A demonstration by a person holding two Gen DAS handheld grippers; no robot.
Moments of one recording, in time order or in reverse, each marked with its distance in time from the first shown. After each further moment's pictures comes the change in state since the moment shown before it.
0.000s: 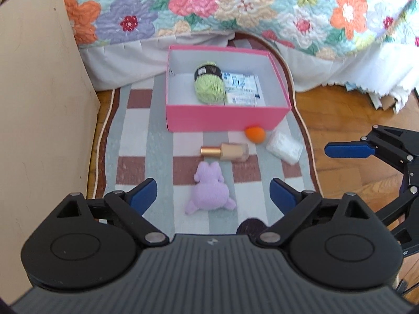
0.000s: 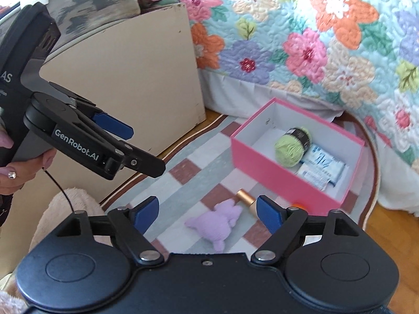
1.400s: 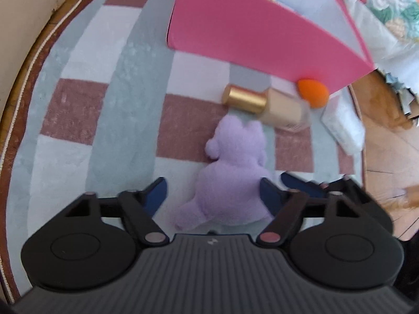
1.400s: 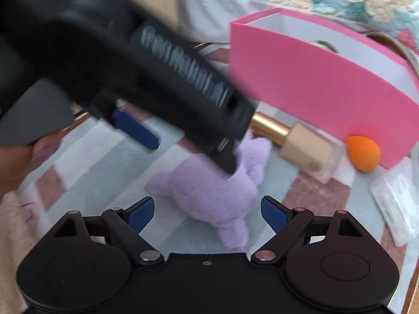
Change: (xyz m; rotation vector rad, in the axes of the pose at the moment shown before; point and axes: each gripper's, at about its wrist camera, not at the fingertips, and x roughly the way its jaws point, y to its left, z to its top) left arm 0.235 0.060 -0.049 -0.211 0.169 -0.110; right arm 0.222 0.008 -0.100 0.053 0.028 -0.200
